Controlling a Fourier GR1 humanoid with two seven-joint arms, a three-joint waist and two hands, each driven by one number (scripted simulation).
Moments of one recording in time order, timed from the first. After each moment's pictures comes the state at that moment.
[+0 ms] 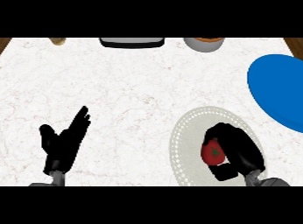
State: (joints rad) left arm 0.02 0.15 -0.13 -1.46 0.16 0.10 0.19; right arm -0.06 -0.32 0.41 -1.64 0.85 0.20 0.31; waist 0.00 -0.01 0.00
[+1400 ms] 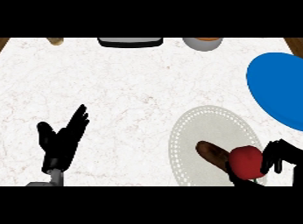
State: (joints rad) left arm 0.01 0.14 -0.09 -1.47 0.14 0.08 0.22; right arm 0.28 -0.21 0.22 -2.17 0.76 -0.28 0.24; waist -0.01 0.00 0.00
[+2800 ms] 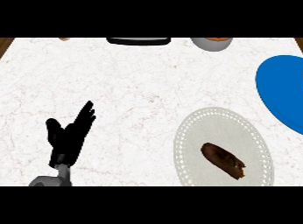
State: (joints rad) left arm -0.03 0.10 -0.10 -1.44 0.10 0.06 0.20; right arm -0.55 -0.57 -0.49 -0.69 0.28 -0.35 -0.46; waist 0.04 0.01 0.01
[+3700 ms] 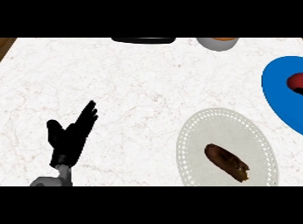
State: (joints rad) left arm -0.03 0.10 -0.11 -1.46 0.10 0.04 0.19; right arm -0.71 -0.66 -0.53 -0.29 0.27 -0.11 -0.61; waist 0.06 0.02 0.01
